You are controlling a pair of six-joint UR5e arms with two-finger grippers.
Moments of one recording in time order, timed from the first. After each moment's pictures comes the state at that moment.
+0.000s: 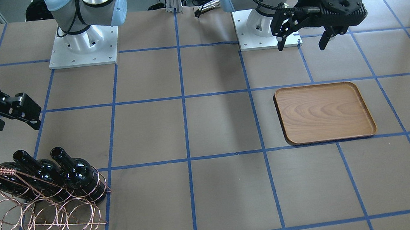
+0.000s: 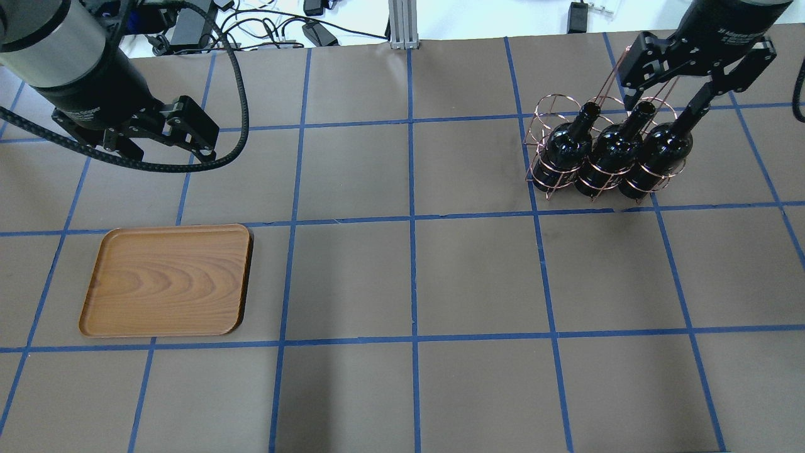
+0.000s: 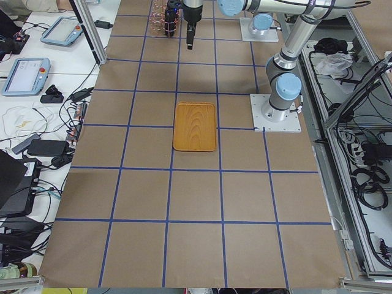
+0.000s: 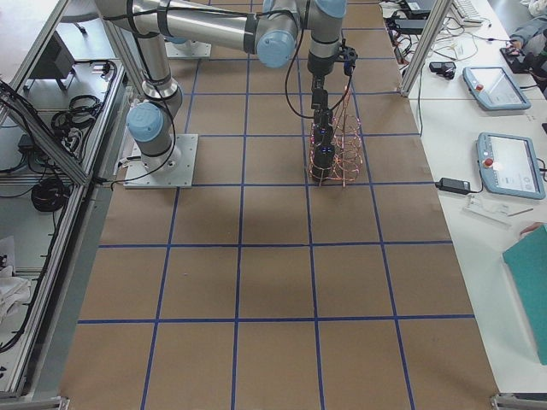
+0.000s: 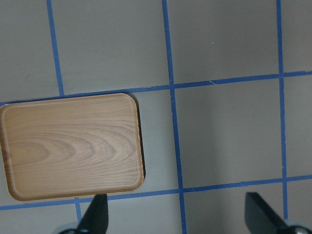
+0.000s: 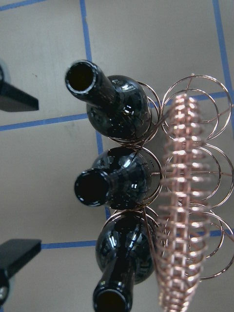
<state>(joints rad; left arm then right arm) -1.50 -1.47 -1.60 -1.61 1.55 0.16 1.36 -1.43 1.54 -1.69 -1.55 -0.09</state>
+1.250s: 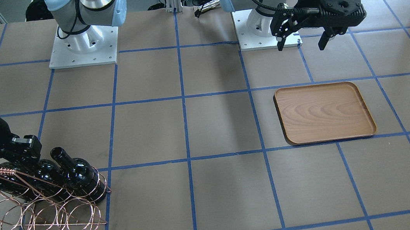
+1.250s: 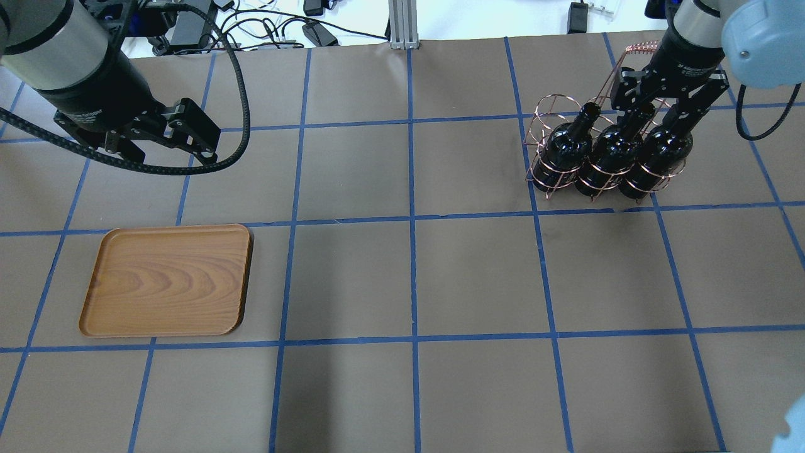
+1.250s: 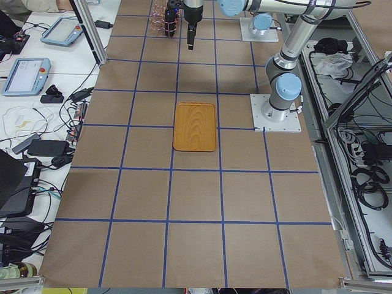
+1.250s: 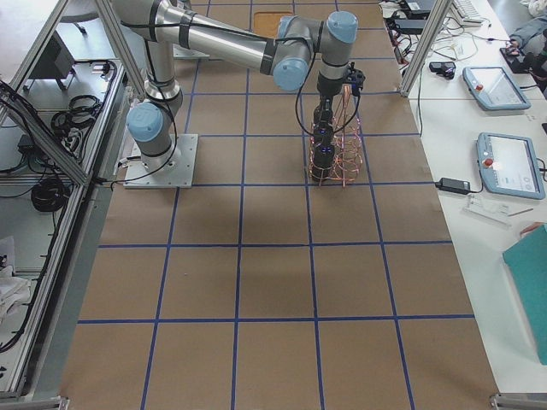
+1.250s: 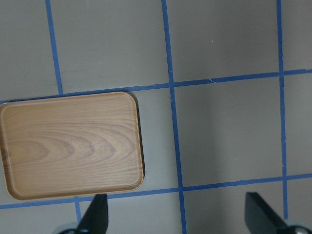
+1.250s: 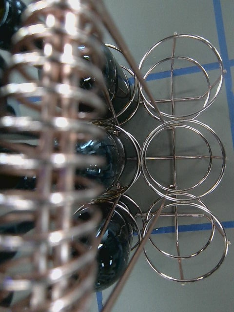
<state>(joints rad) -1.50 -1.47 -1.60 -1.61 1.56 0.16 1.36 -1.34 1.55 -1.77 -1.59 -0.09</state>
